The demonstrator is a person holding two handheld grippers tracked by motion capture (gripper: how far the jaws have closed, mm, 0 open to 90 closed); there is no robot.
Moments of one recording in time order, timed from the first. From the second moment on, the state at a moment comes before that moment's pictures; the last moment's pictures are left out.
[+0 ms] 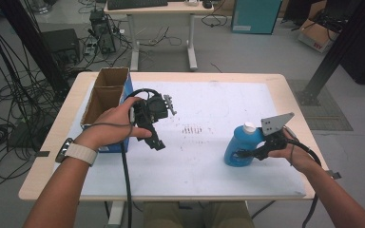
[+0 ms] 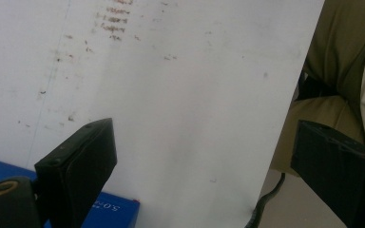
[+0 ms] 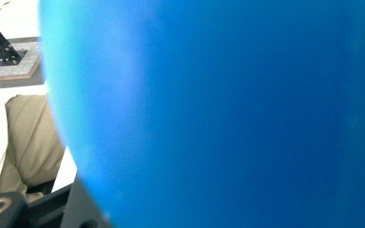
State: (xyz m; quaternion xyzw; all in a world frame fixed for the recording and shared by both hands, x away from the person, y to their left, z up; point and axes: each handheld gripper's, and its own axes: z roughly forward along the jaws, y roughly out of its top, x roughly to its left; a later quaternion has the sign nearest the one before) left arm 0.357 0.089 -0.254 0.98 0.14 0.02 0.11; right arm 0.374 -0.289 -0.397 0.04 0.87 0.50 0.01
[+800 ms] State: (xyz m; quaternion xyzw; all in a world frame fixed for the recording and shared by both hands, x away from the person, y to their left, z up) left arm 0.356 0.089 -0.254 0.98 0.14 0.02 0.11; right arm 0.375 -0.288 -0.396 0.04 0.87 0.49 0.01
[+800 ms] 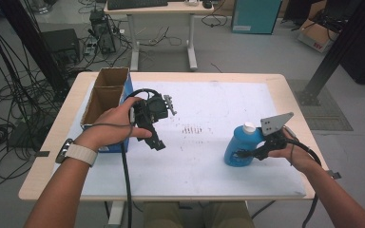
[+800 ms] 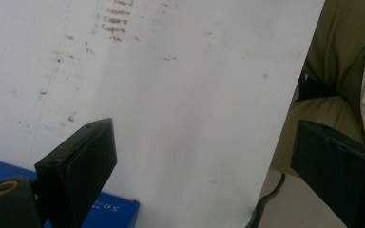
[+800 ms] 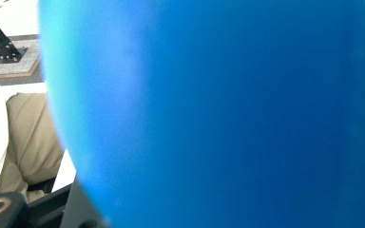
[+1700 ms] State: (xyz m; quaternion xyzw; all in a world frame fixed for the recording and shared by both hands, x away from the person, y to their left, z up) left arm 0.357 0.090 -0.254 0.98 0.14 0.03 0.12; right arm 0.376 -0.287 -0.396 0.04 0.87 0.49 0.01
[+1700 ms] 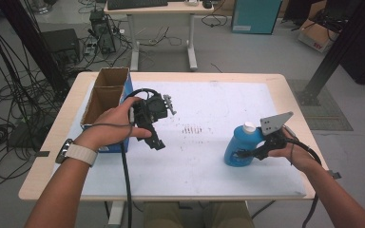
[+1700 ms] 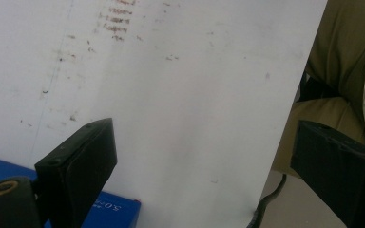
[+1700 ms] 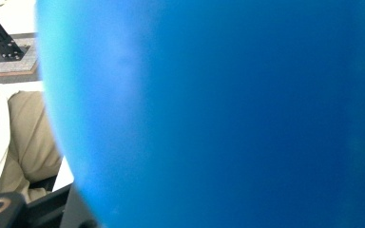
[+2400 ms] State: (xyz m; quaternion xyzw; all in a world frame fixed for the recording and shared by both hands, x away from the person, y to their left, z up) left arm 0.357 0.089 -0.254 0.98 0.14 0.02 0.11; right arm 0.376 -0.287 -0.396 0.04 0.87 0.49 0.00
